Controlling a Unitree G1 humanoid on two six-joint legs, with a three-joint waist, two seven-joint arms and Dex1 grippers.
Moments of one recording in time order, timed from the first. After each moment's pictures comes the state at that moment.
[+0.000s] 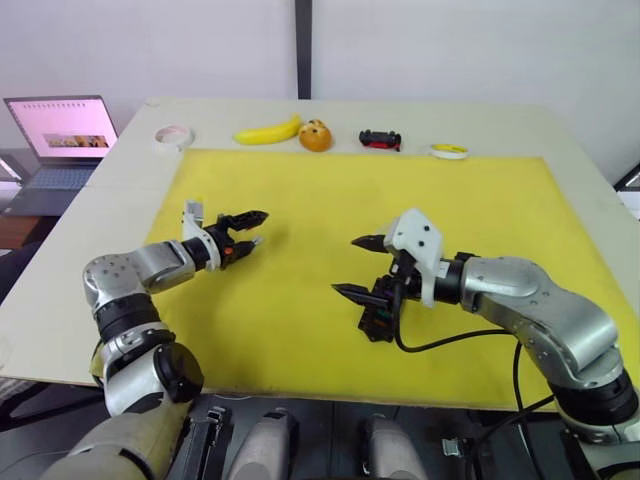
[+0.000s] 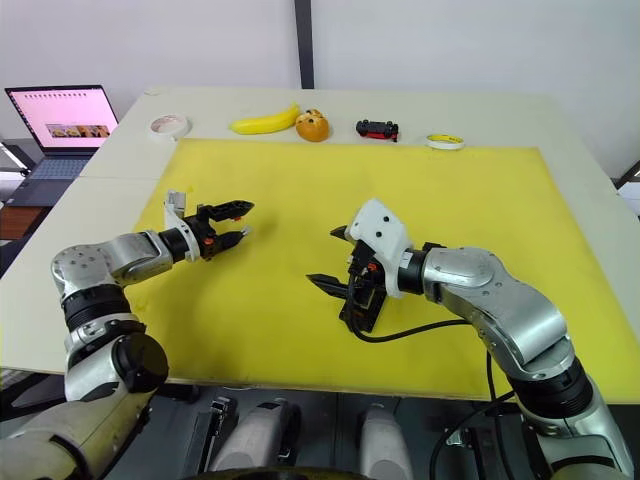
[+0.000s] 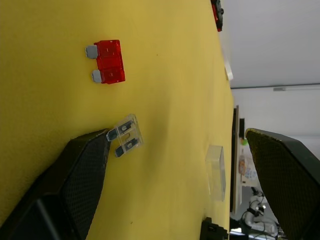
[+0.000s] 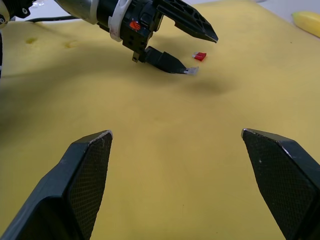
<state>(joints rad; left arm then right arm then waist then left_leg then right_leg) -0.79 0.25 0.78 0.46 -0.91 1.45 -0.06 -0.43 -0.69 0.13 -0.61 0.57 0.87 0.63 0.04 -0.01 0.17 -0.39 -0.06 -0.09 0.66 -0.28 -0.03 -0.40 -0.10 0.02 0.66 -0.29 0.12</state>
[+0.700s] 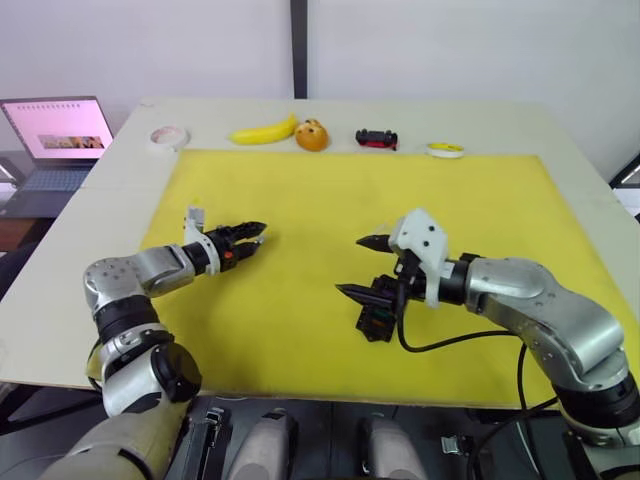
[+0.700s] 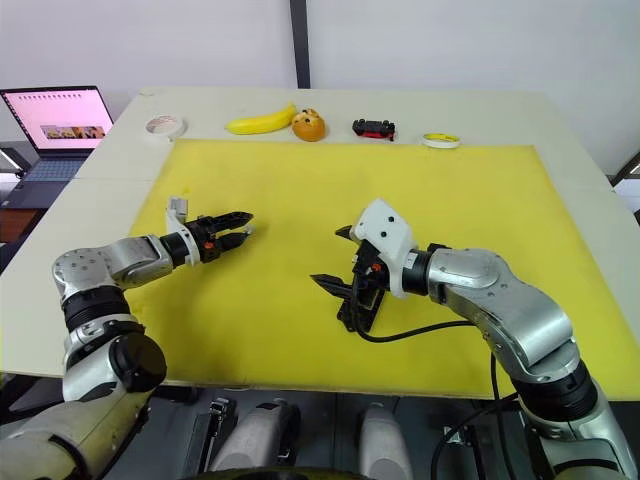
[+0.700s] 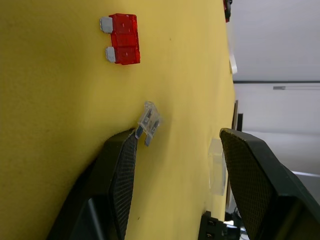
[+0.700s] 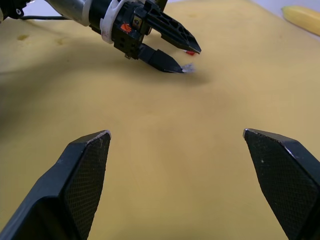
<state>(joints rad) -0.78 0.27 0.80 0.51 -0.91 1.46 -0.08 -0.41 -0.70 0.11 -0.61 0.57 0.88 0.63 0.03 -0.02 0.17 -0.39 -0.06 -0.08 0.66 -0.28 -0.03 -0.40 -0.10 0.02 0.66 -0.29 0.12</state>
